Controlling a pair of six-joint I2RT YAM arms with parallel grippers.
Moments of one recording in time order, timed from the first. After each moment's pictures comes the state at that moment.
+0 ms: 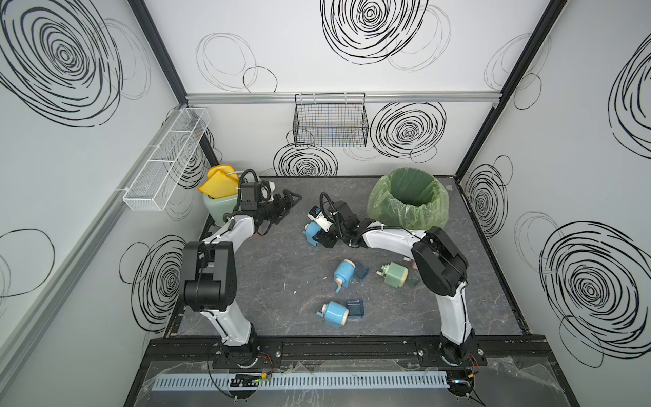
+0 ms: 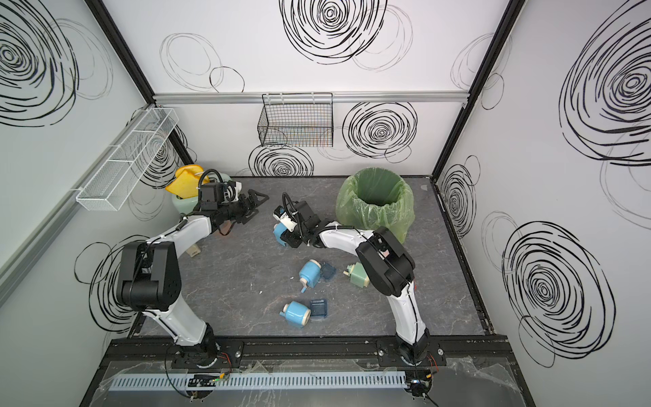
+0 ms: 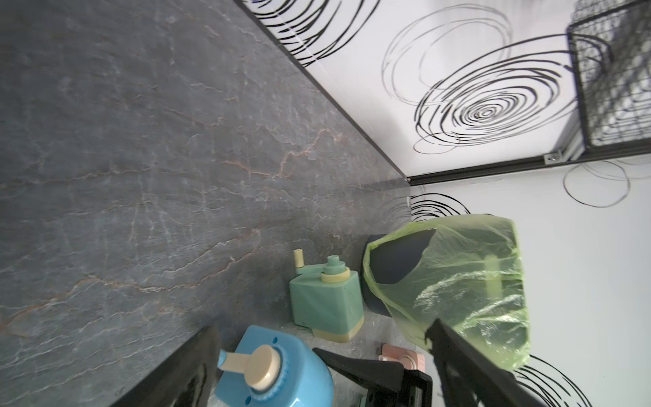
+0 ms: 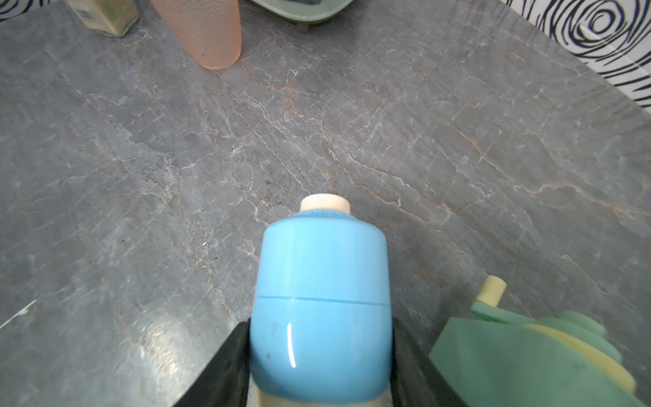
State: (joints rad) left arm 0.03 1.72 1.13 -0.02 0.73 -0.75; right arm 0.79 2.03 1.44 -0.14 -0.17 -0.15
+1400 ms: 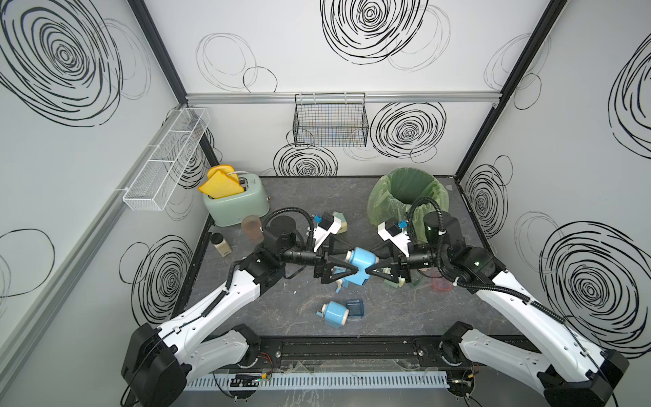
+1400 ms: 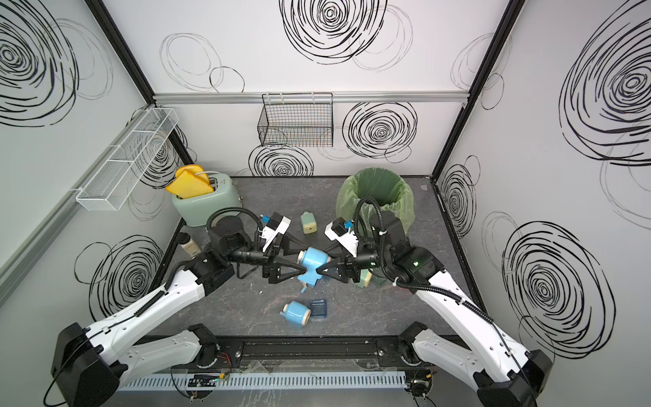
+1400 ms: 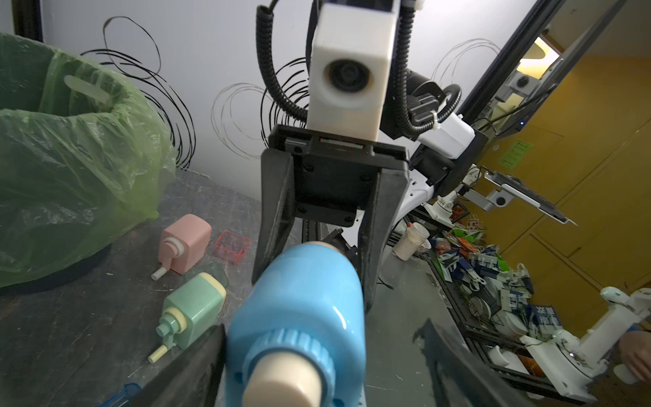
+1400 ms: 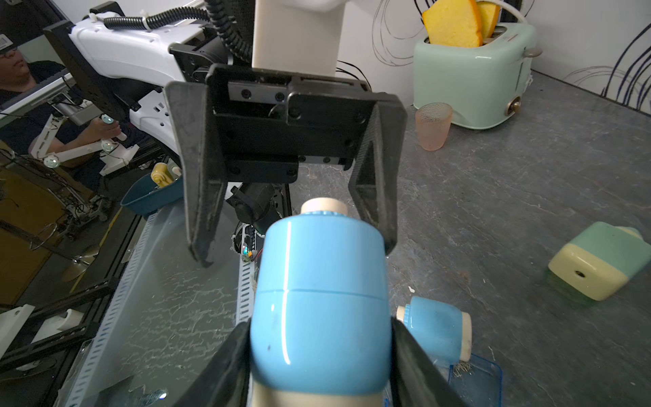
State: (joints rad) left arm -0.60 1.09 0.80 0.14 1.04 -0.34; right arm 0.64 0.96 1.00 -0.57 -0.84 -0.06
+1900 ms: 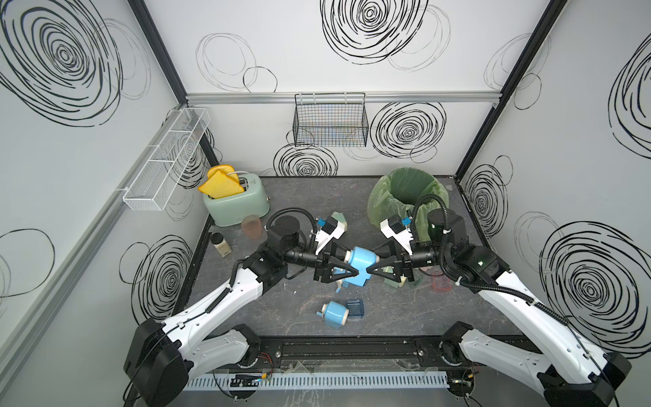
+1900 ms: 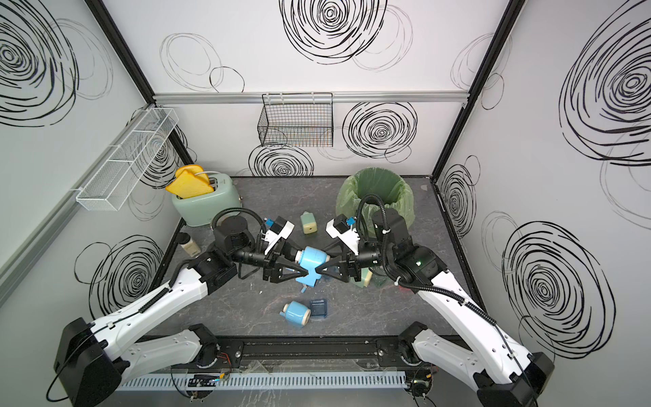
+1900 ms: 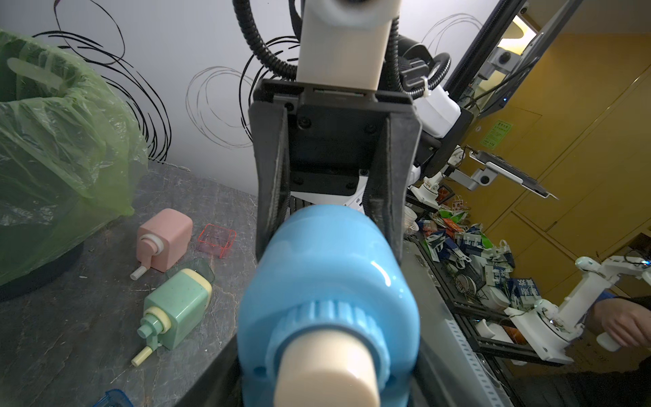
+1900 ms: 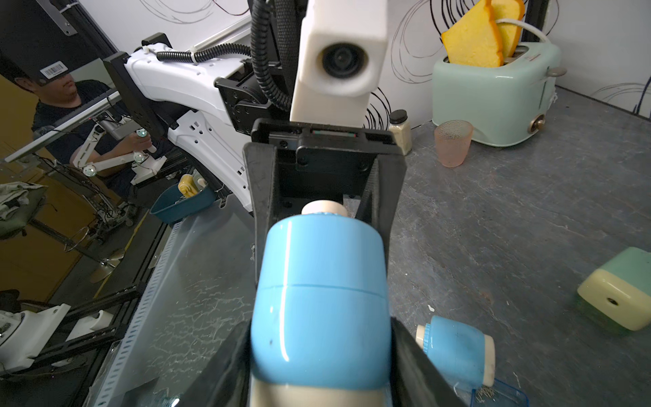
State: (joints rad) left arm -0.61 1.11 0.80 0.14 1.10 -0.30; right arm 0.63 0.96 1.02 -0.52 -0.90 0.01
